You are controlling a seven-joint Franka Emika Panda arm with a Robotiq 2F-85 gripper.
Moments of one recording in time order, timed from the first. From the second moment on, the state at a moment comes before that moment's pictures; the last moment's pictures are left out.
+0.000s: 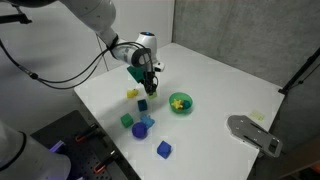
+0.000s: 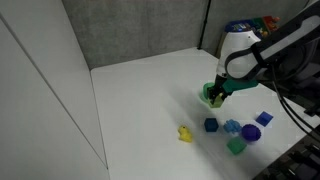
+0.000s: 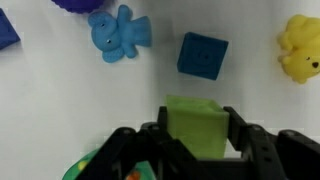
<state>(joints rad) 0.16 0.50 -0.06 -2.09 0.01 2.52 0.38</state>
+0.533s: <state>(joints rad) 0.08 0.50 -0.10 -1.96 0.00 2.51 0.36</state>
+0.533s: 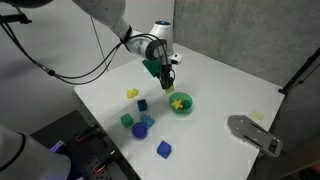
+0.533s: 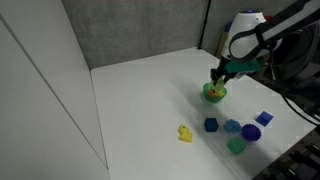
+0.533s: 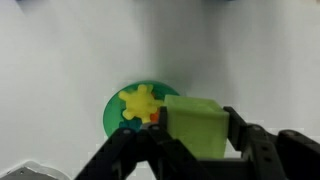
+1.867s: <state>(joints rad) 0.03 0.67 -0.09 -1.72 0.02 2.43 0.25</state>
